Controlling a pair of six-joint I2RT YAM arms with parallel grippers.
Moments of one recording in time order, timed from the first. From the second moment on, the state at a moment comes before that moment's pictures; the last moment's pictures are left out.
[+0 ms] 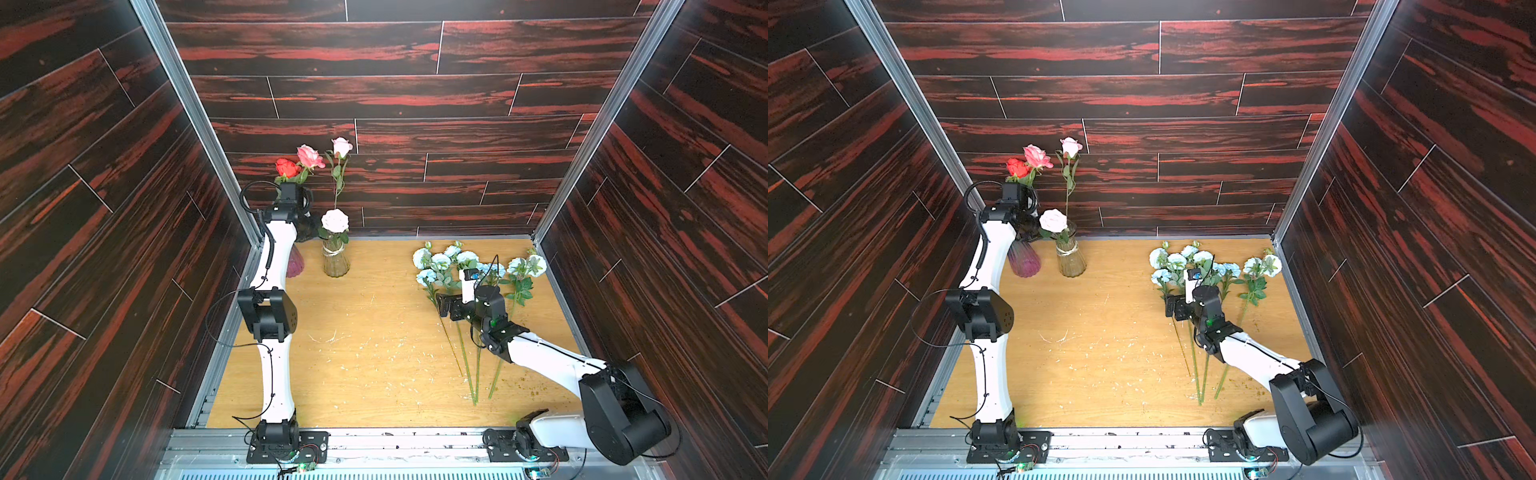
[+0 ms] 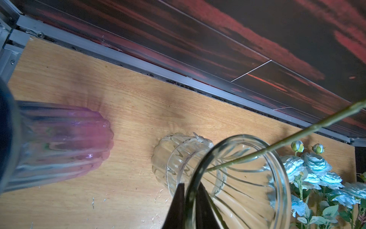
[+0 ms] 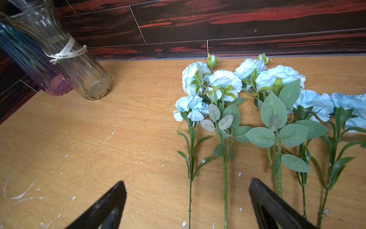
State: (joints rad) left arm 0.02 2.34 2.53 -1.07 0.20 -0.36; right arm 0.47 1.37 0.64 0.29 0.05 0.22
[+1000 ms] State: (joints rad) left arm 0.06 2.37 2.58 -1.18 0.15 -0.30; right arm 0.47 1.37 0.64 0.28 0.04 0.22
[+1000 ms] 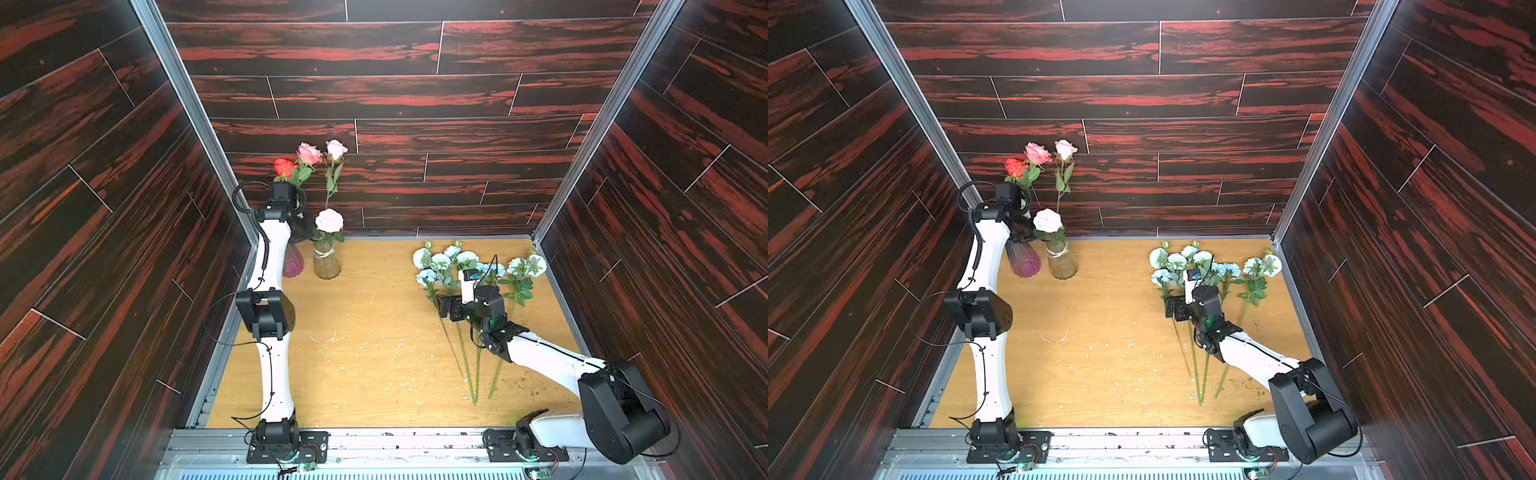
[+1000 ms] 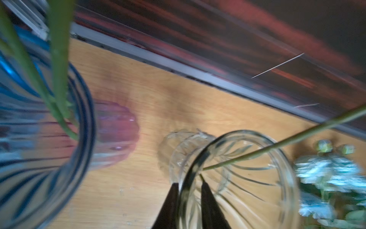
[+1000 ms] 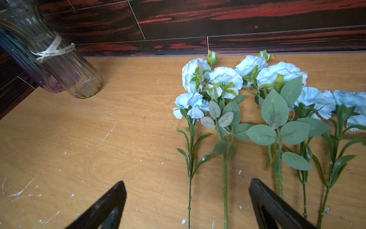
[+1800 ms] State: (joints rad) left arm 0.06 1.91 2.16 -1.03 0.07 -0.26; right arm 0.47 1.37 0.64 0.28 0.04 0.22
